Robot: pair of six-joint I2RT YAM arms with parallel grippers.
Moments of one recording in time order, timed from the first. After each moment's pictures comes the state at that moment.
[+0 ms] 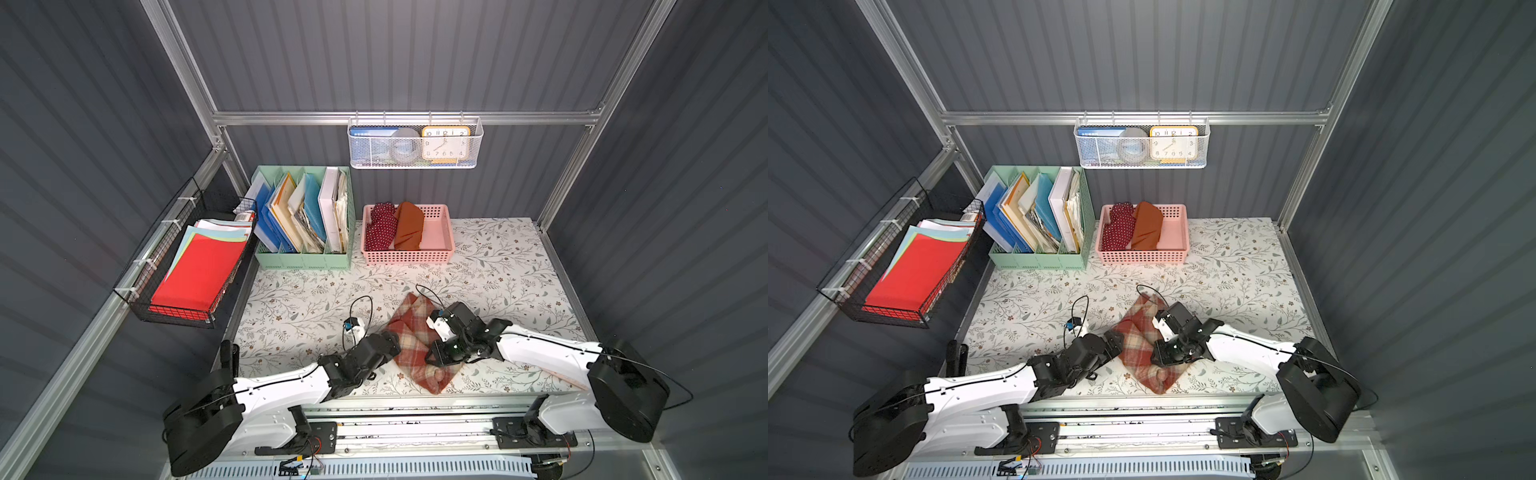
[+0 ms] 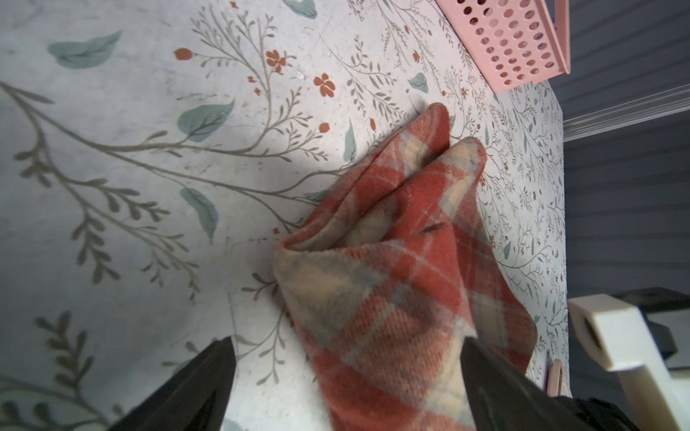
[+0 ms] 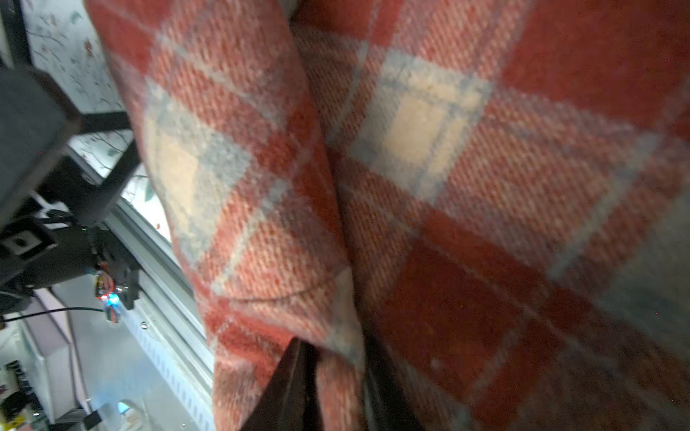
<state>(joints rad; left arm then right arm) -0.96 1.21 0.45 0.03 -0.37 -1.30 0.76 1.40 0.70 -0.42 -0.32 0.53</state>
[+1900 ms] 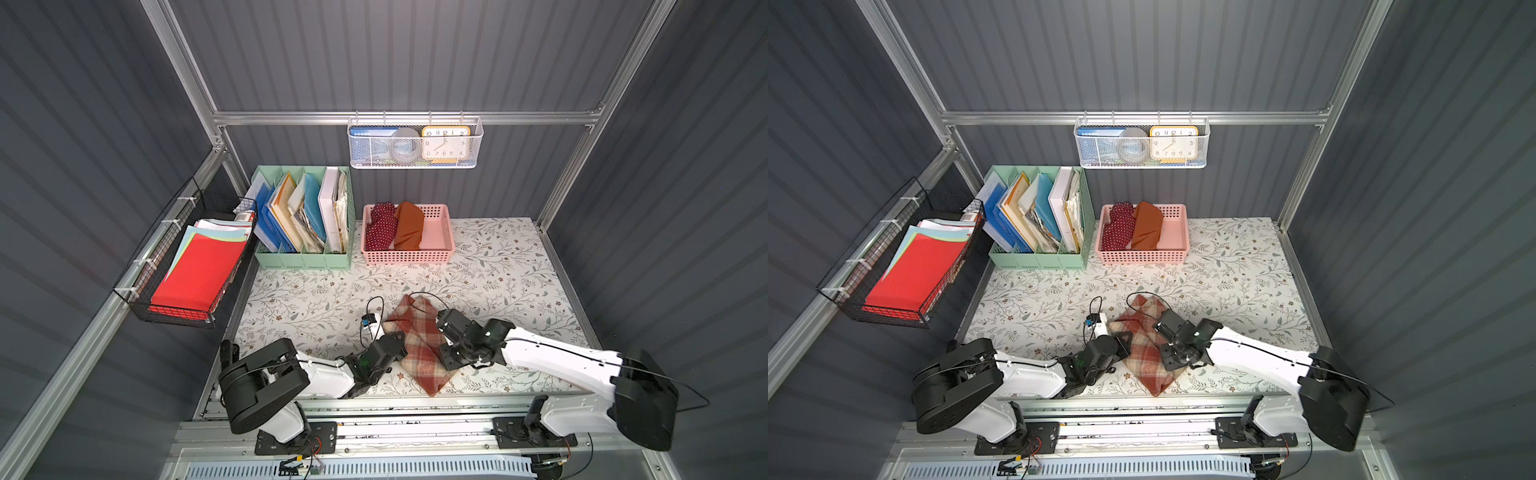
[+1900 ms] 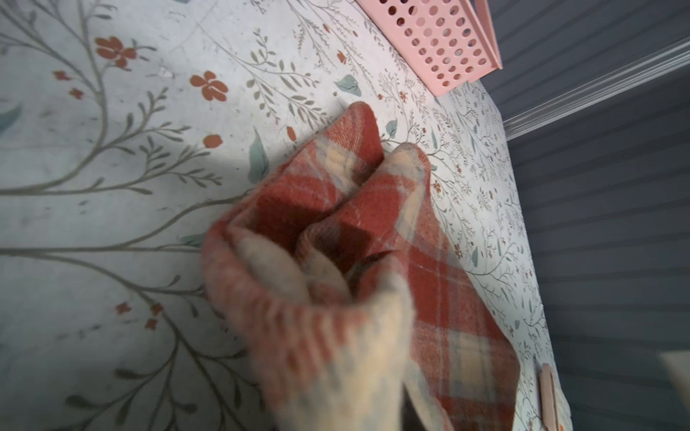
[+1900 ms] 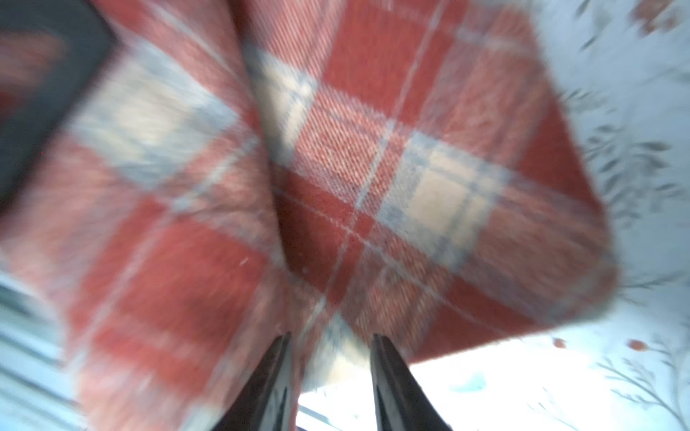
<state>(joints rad) -0.99 1.54 0.43 0.52 -0.42 -1.19 0.89 1.26 0.80 -0.73 0.06 0.54</state>
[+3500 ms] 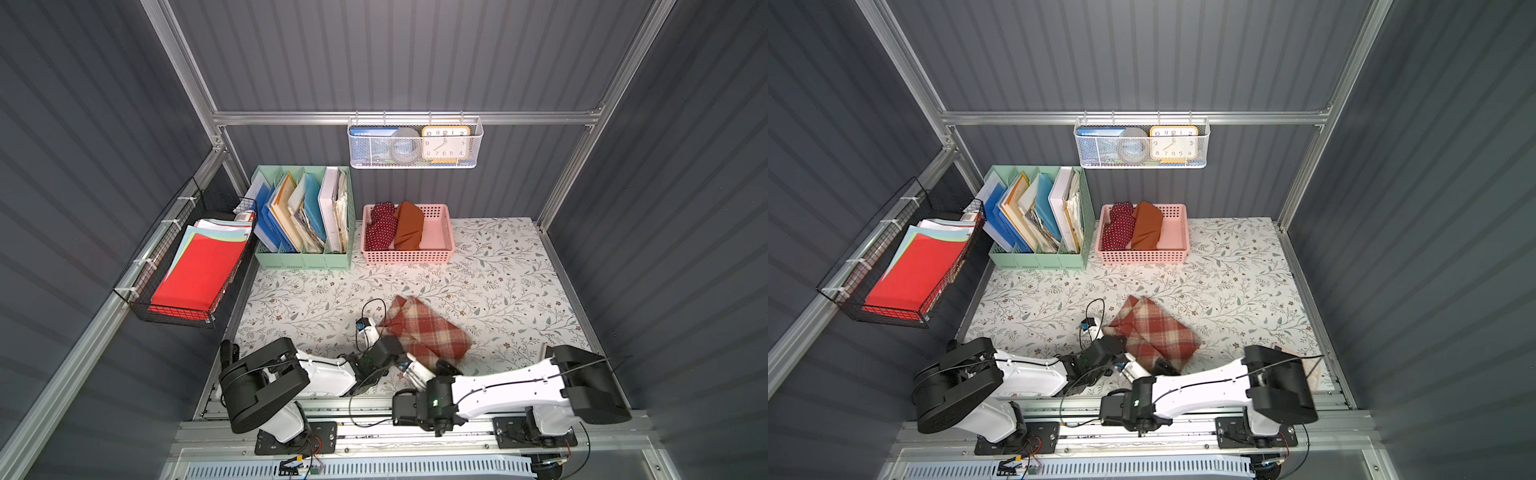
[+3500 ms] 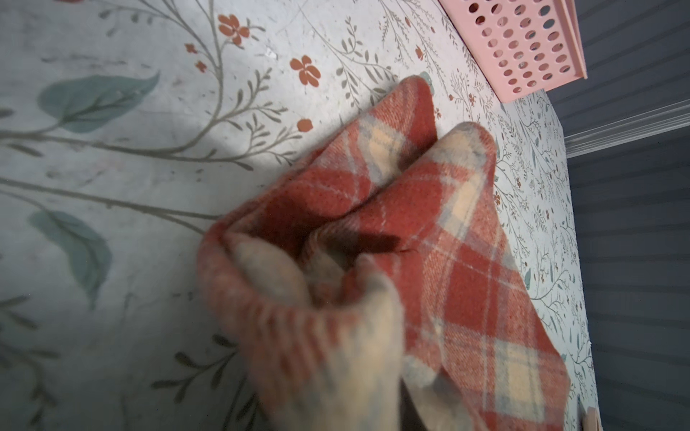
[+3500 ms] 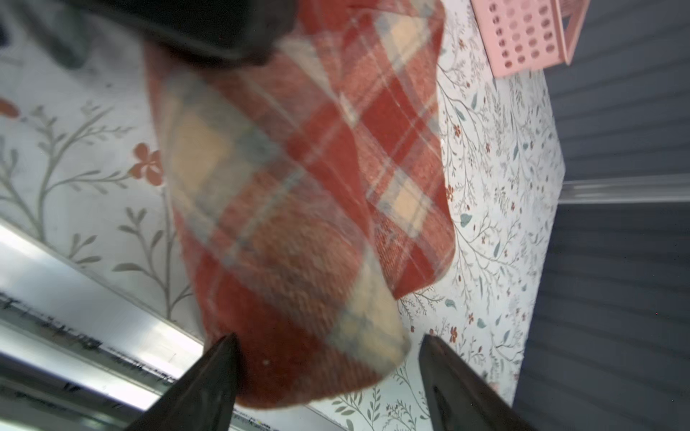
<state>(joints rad) -0.98 1.56 0.45 0.41 -0.43 -1.31 1.49 1.55 0.97 -1.01 0.76 0.69</state>
